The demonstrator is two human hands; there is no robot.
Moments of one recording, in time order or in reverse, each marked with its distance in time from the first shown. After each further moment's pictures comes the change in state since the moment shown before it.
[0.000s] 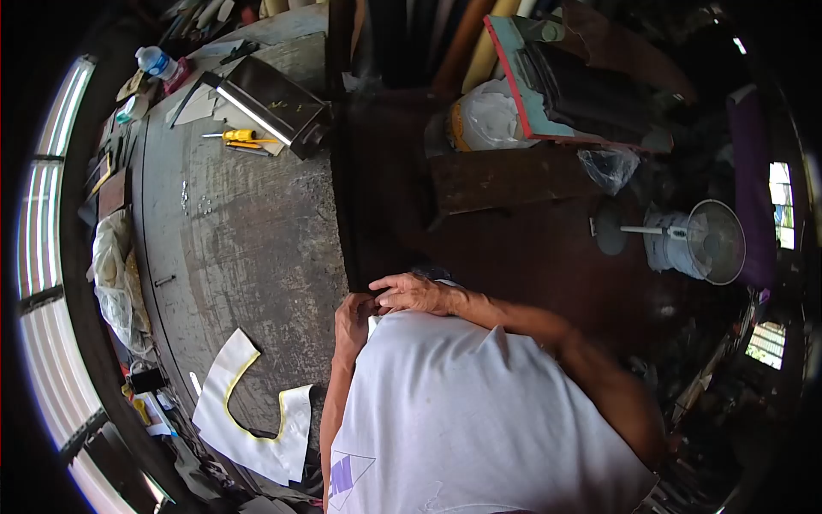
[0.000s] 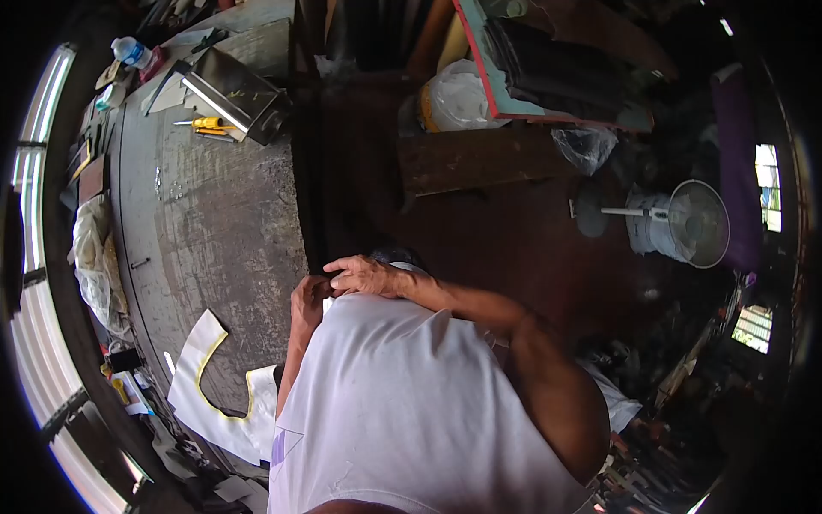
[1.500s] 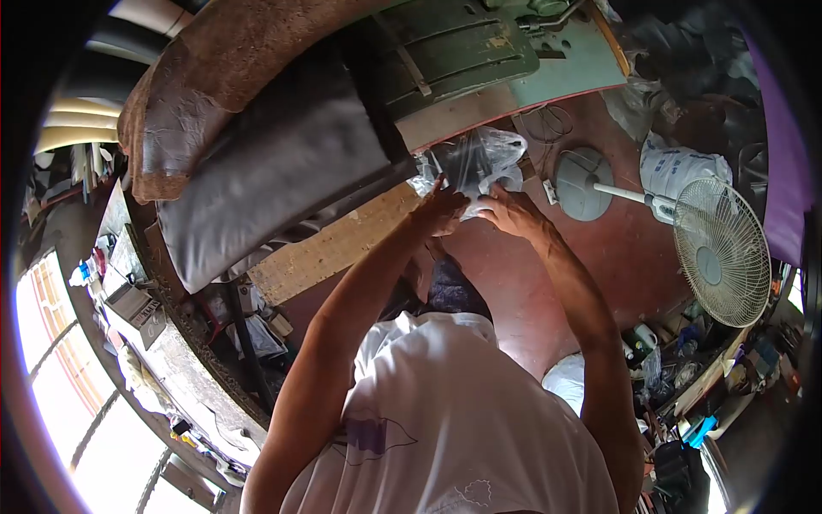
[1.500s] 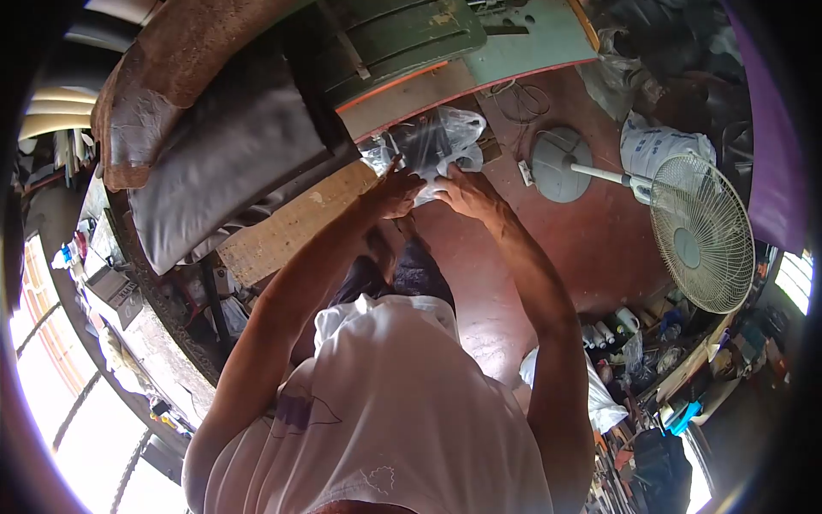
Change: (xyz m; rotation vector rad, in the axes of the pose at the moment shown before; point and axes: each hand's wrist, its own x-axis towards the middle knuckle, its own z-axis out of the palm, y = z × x) left_hand 0.483 0.312 0.790 1.043 -0.790 0.856; right_hand -0.605 0.076 -0.699 -1.365 0.887 -0.153
